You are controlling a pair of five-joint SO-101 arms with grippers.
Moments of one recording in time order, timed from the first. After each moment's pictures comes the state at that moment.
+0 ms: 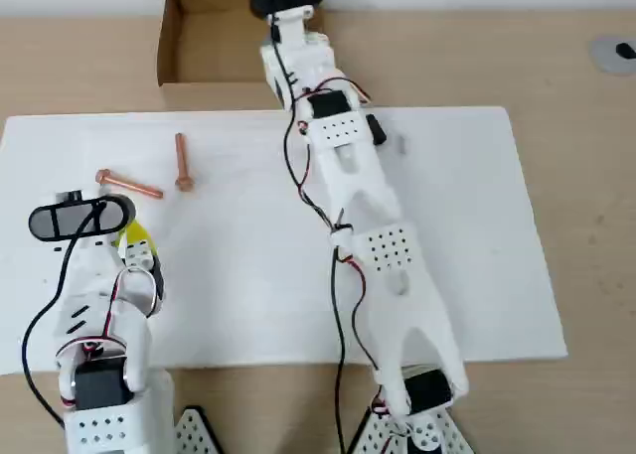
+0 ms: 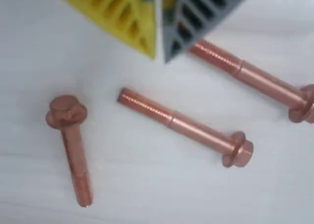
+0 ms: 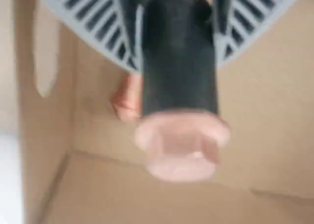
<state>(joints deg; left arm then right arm) -11.4 -104.2 88.4 49.1 -10.2 -20.5 72.0 -69.8 28.2 -7.4</state>
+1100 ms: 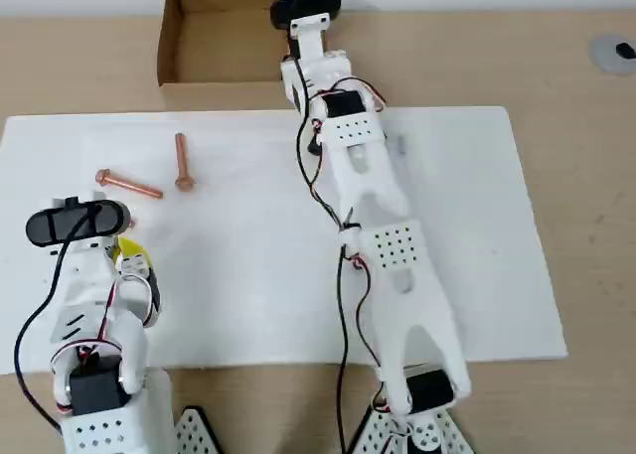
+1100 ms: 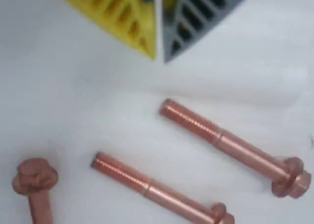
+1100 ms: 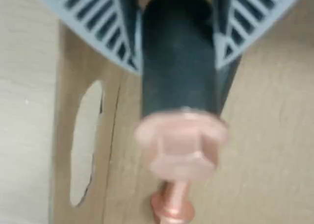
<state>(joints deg) -14.0 -104.2 86.0 59.6 -10.2 -18.1 74.2 -73.2 40.9 -7.4</state>
